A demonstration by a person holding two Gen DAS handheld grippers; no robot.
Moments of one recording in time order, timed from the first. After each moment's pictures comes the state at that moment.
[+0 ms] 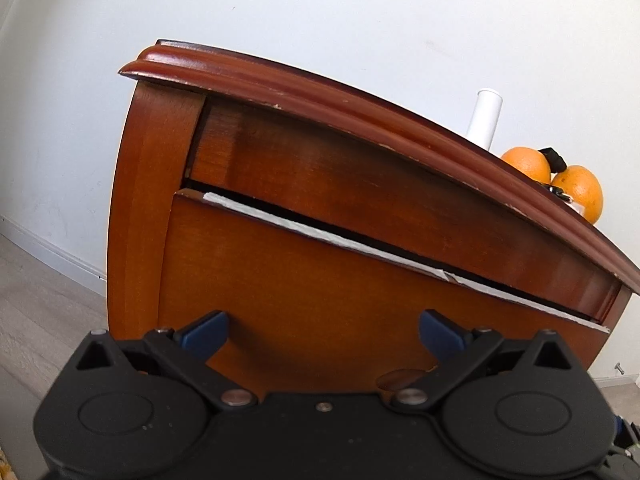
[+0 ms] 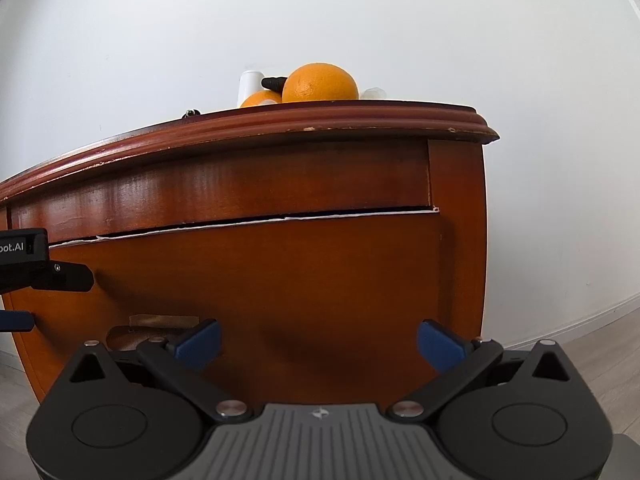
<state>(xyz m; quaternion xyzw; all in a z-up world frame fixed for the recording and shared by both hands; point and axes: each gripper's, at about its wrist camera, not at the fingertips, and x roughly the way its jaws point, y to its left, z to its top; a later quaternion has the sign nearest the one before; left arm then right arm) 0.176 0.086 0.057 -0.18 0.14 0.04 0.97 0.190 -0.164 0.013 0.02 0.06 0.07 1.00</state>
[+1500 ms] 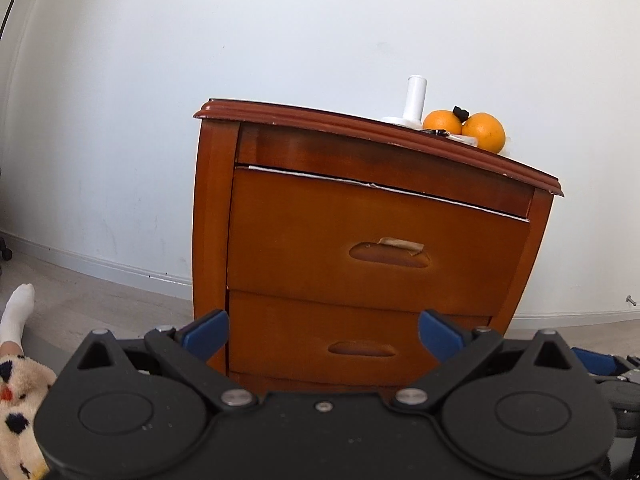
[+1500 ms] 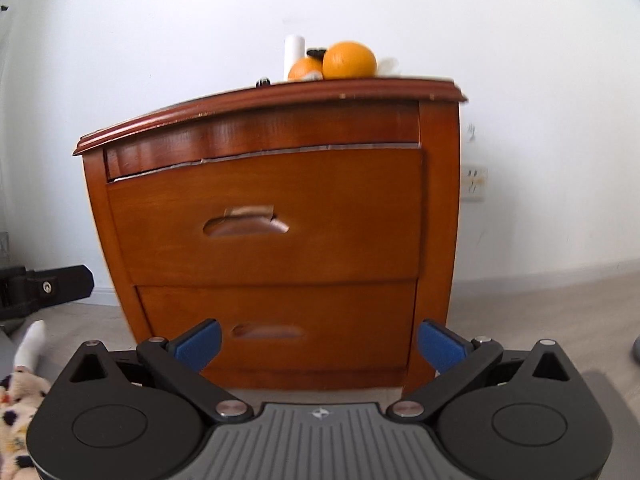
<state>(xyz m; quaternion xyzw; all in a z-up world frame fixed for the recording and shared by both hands) 0.009 0.038 0.049 -0.10 0.16 0.05 0.98 0.062 -0.180 0.012 0.01 0.18 0.12 0.98</state>
